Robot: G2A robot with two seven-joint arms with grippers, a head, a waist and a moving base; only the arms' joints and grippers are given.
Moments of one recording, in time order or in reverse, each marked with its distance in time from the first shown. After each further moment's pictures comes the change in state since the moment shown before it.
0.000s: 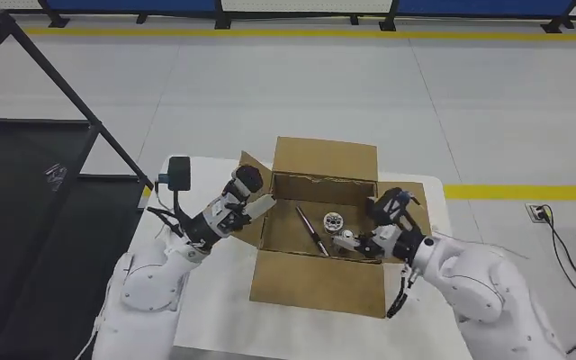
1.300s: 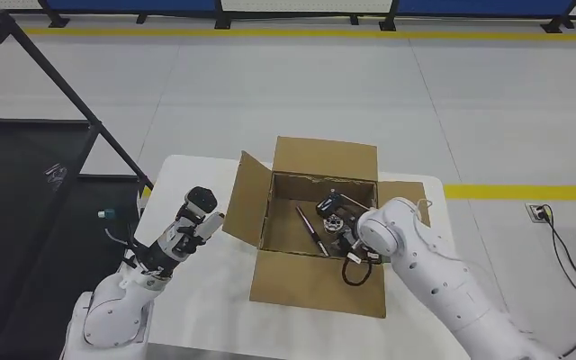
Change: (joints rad) left arm 0.189 0.034 -0.165 -0.057 -0.033 -0.052 0.039; right arm 0.508 -0.143 -0.490 0.654 -0.124 0.238 0.430
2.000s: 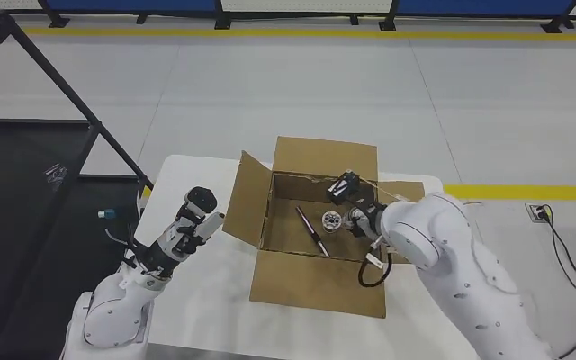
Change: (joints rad) left arm 0.000 0.000 0.000 0.000 0.000 0.000 0.000; right arm -0.158 0.082 0.284 -0.594 -0.128 0.032 0.190
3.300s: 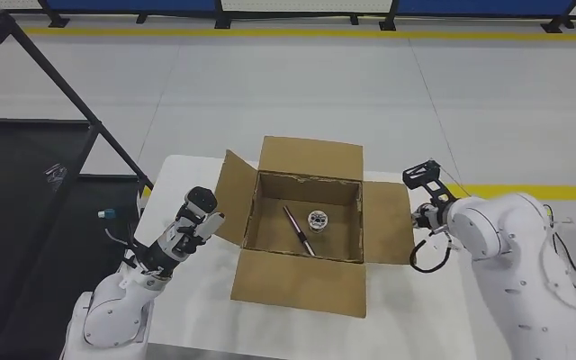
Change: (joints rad) left arm 0.000 0.000 0.000 0.000 0.000 0.000 0.000; right arm -0.080 0.048 0.253 0.099 -0.103 0.030 0.089
